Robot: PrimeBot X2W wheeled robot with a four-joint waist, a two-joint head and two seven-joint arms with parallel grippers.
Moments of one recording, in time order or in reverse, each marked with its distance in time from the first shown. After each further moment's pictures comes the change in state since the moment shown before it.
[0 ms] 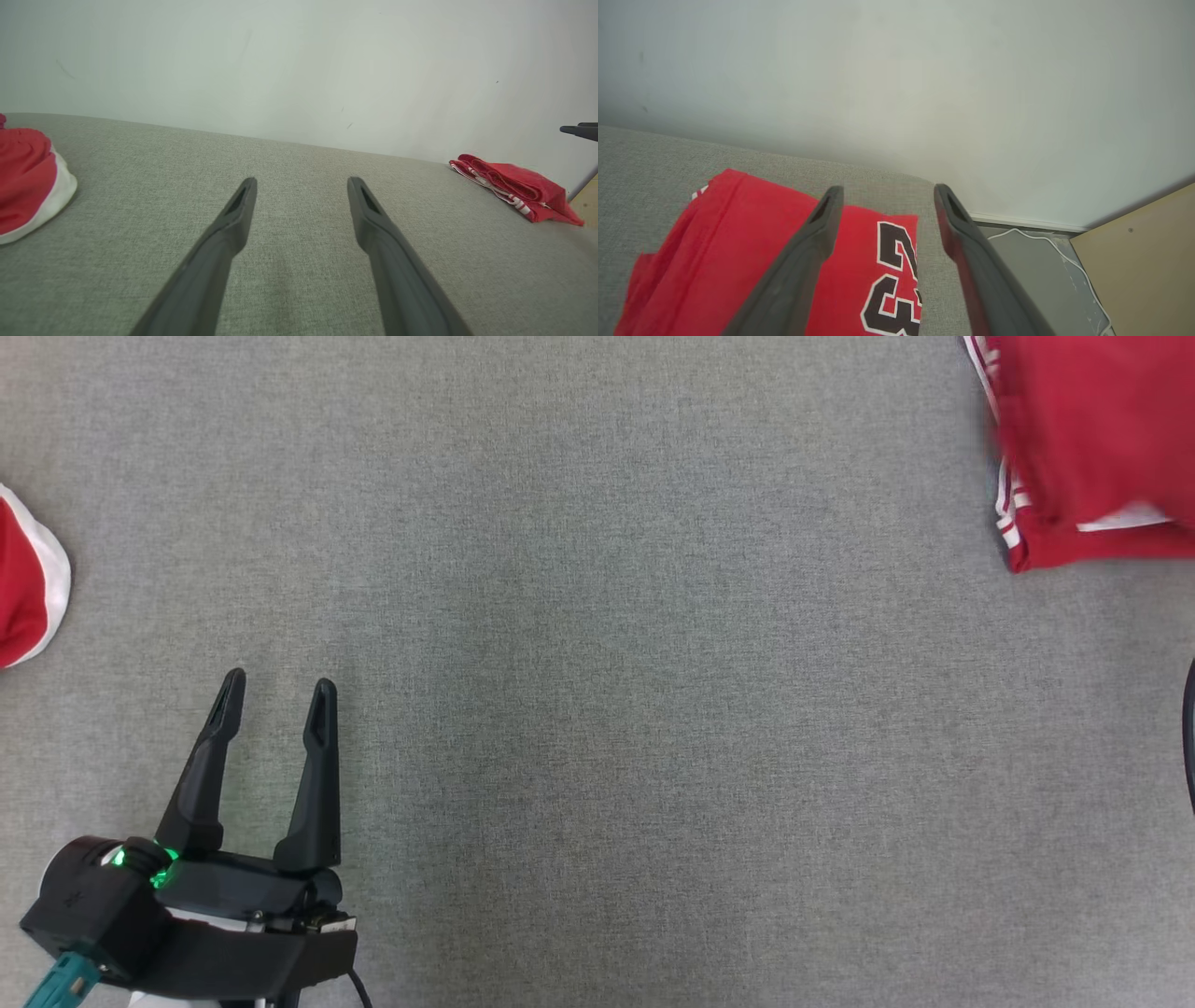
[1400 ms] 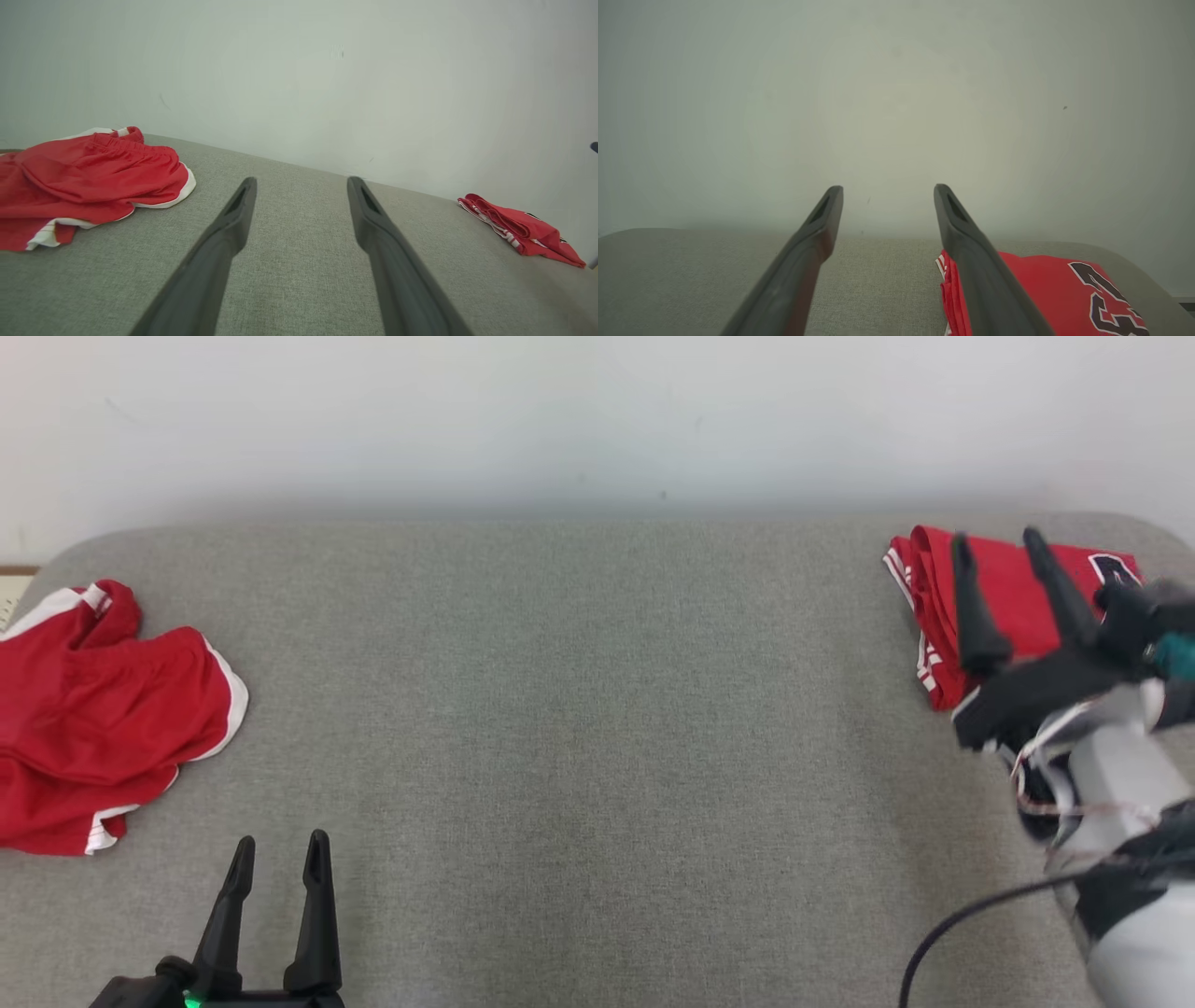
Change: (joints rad) left arm 0.165 -0.039 0.022 0.207 -0.065 0.034 -0.073; right arm 0.577 0.382 -0.348 -0.343 -0.122 0.000 -0.278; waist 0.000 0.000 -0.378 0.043
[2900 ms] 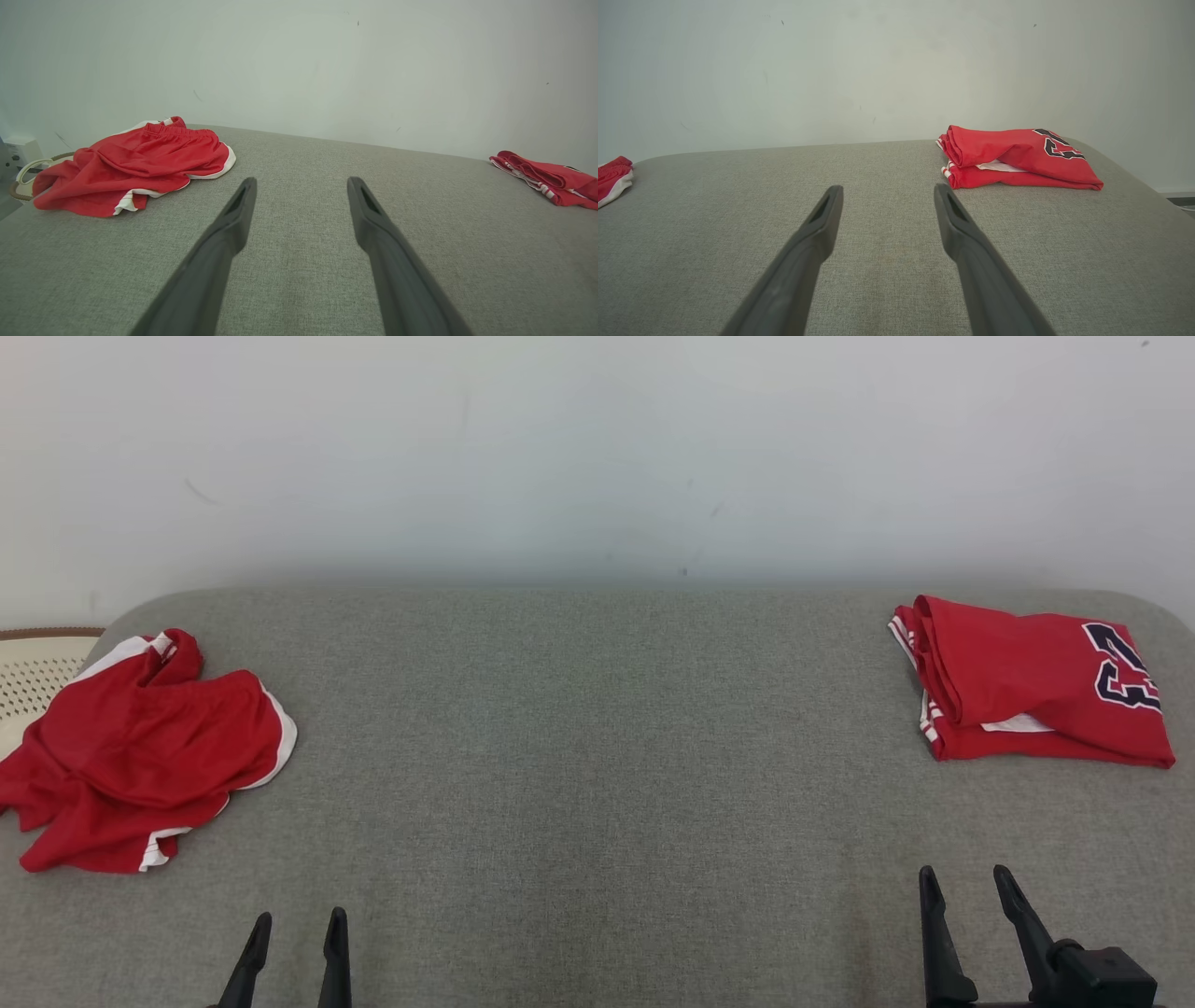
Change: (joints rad) left arm 0.080 0.039 -0.051 0.046 0.087 0.087 0.045; right arm 0.811 0.322 -0.318 -0.664 -0.375 0.000 0.147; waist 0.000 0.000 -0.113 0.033
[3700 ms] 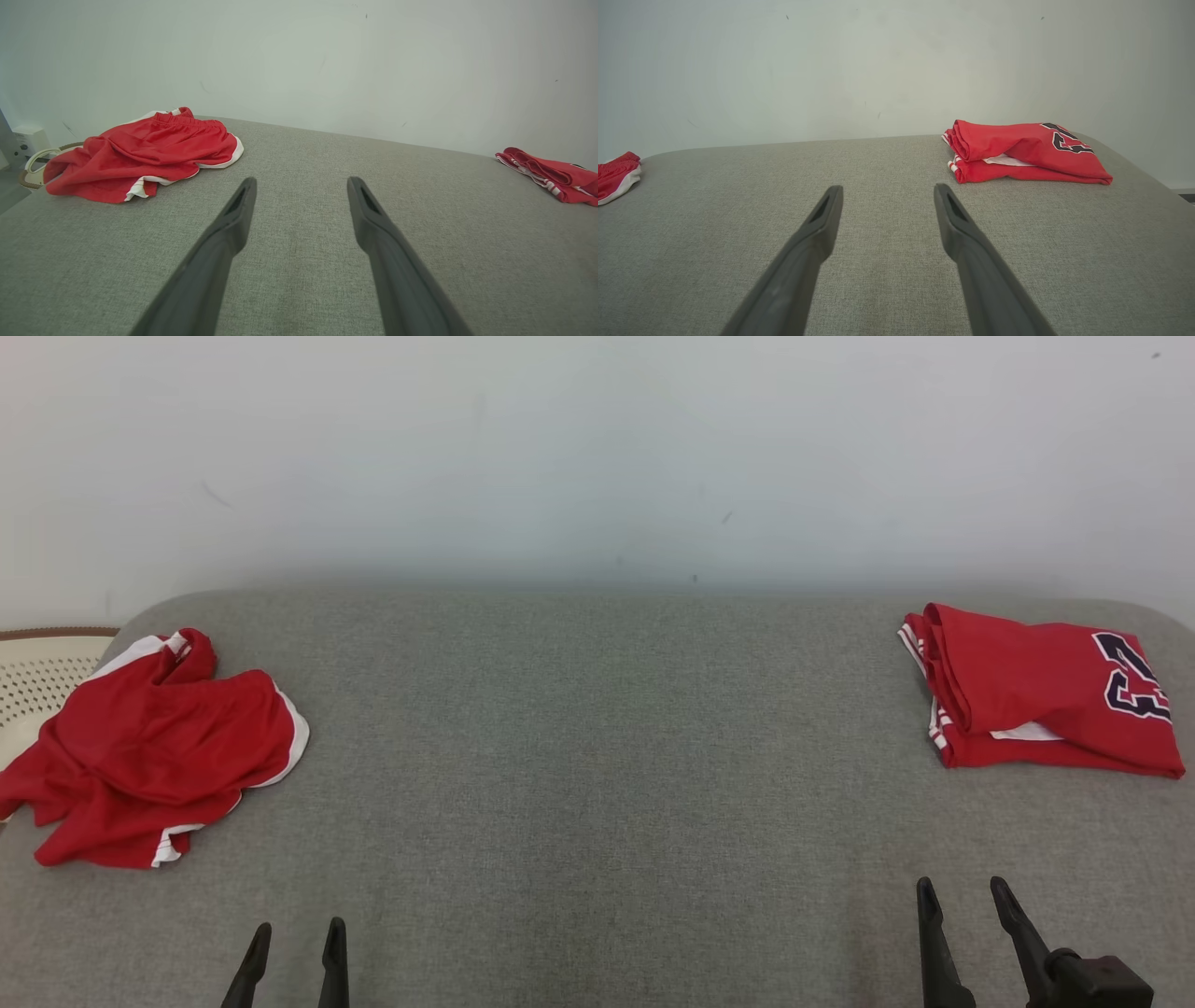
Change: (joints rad) left arm 0.003 0.010 -0.010 0.022 -0.021 0.002 0.004; right arm 0.013 0.000 0.003 0.010 0.009 0.000 0.001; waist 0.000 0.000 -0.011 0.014
